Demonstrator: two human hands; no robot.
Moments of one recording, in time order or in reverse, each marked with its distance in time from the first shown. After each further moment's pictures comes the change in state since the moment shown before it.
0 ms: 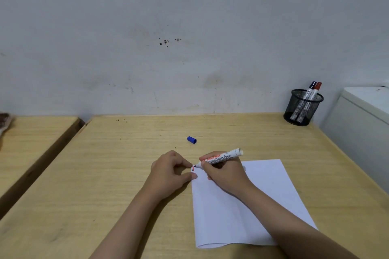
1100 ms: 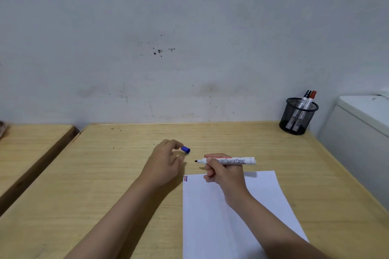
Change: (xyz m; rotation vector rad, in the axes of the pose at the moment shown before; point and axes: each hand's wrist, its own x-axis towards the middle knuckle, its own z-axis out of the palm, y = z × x) left_hand 0.045 0.007 -0.012 0.121 0.106 0.096; right_hand 0.014 -0.005 -0.003 0.421 0.130 0.063
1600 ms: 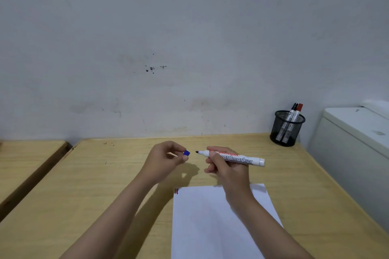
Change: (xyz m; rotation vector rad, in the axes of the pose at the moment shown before) left_hand 0.026 0.042 -0.010 -0.446 -0.032 -0.105; right_hand -0.007 -0.051 -0.008 0.056 0.040 -0.278
